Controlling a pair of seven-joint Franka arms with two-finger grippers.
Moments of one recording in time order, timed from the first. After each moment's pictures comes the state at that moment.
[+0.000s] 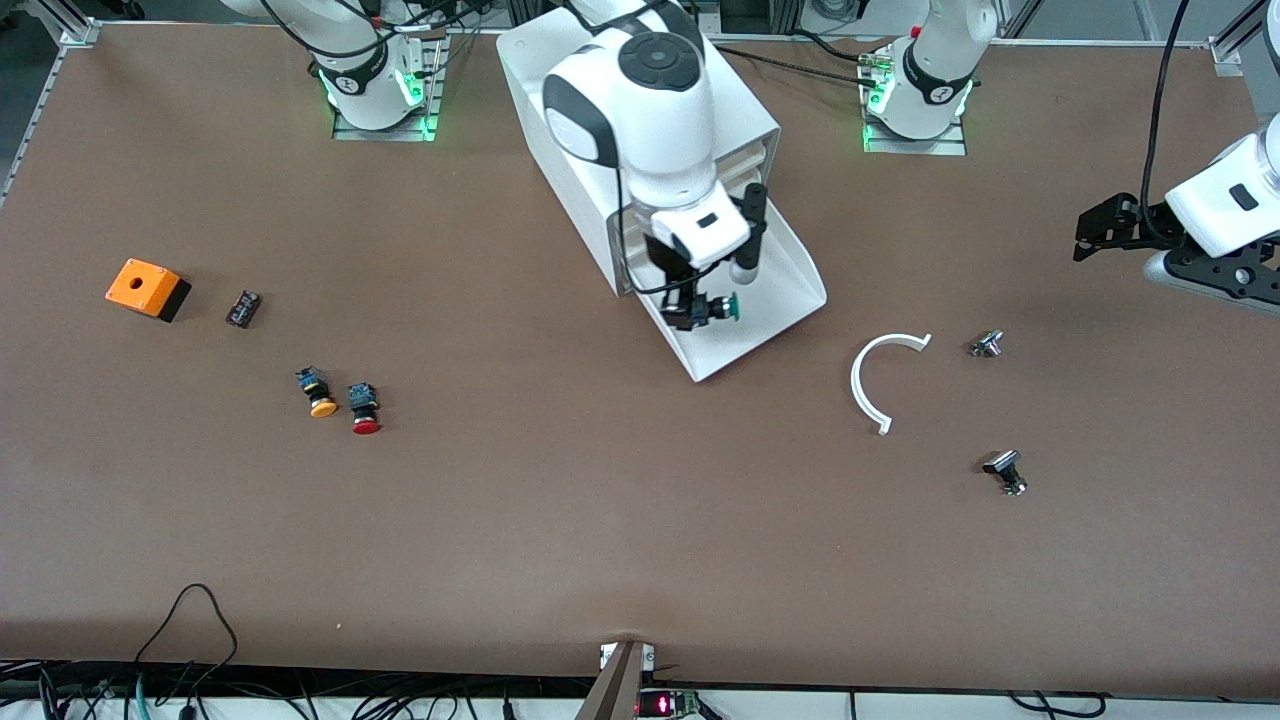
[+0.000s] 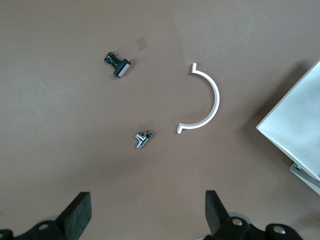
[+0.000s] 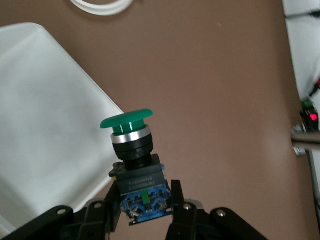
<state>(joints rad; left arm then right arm) 0.13 0.04 -0.13 -1.63 0.03 1.57 0.29 0.90 0.65 -0.12 -1.17 -0.07 2.06 -0.50</state>
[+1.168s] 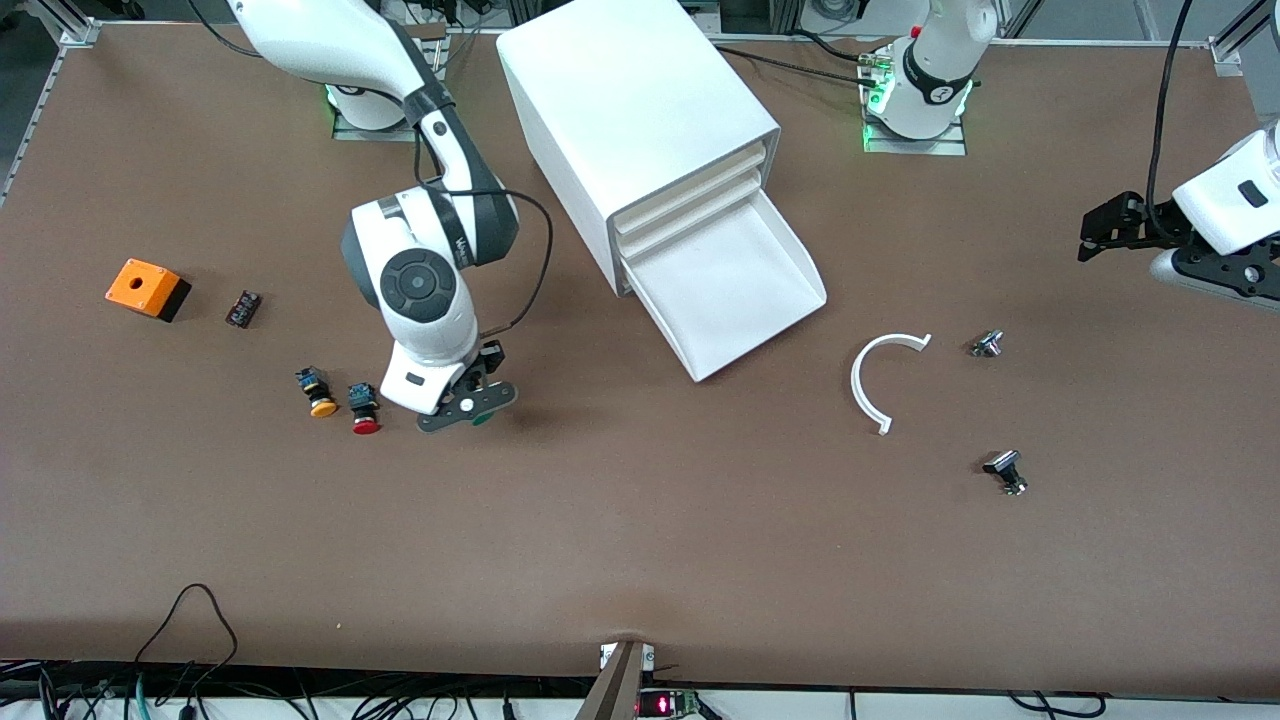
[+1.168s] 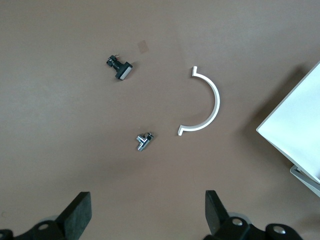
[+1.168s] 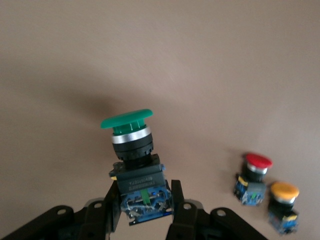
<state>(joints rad) 0.13 0.04 -0.13 -1.61 0.03 1.57 0.29 0.62 0.55 -0.21 -1.63 -0.07 2.09 0.10</state>
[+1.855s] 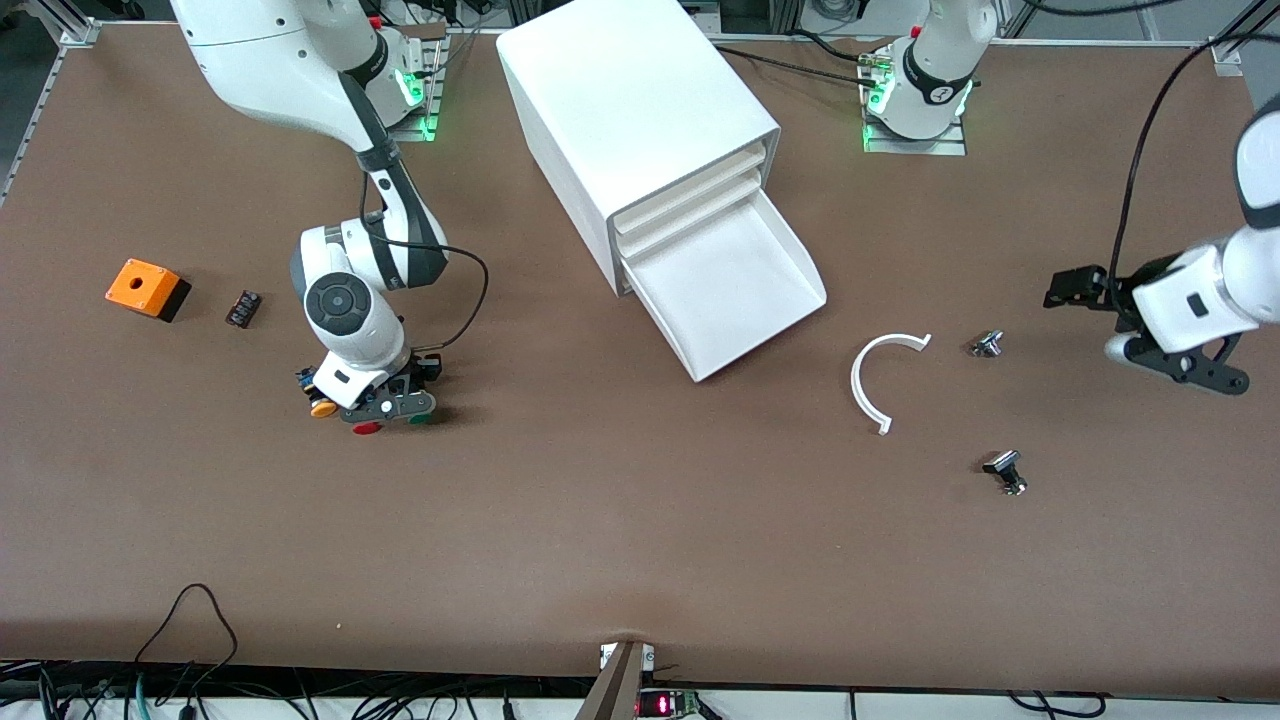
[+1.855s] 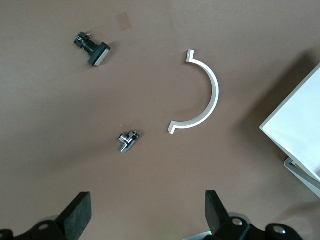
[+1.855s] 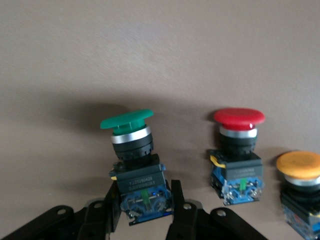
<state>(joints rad) 0.18 0.28 -0.12 -1.55 -0.04 1.56 0.34 0.47 0.54 -0.21 -1.97 -0.06 2.45 0.15</state>
